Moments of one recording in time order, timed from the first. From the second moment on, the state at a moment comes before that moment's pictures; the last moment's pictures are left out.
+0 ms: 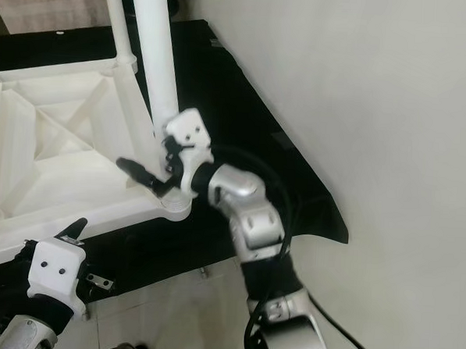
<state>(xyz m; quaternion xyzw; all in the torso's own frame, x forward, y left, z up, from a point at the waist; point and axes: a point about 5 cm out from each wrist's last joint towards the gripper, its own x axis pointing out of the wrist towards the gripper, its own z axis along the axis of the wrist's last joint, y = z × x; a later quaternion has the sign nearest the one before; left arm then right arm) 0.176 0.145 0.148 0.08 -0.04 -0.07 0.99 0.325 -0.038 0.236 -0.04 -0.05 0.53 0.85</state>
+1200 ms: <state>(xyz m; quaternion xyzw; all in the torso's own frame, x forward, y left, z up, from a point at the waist) 0.175 0.136 0.154 0.04 -0.07 -0.14 0.99 0.333 -0.045 0.229 -0.03 -0.06 0.39 0.92</state>
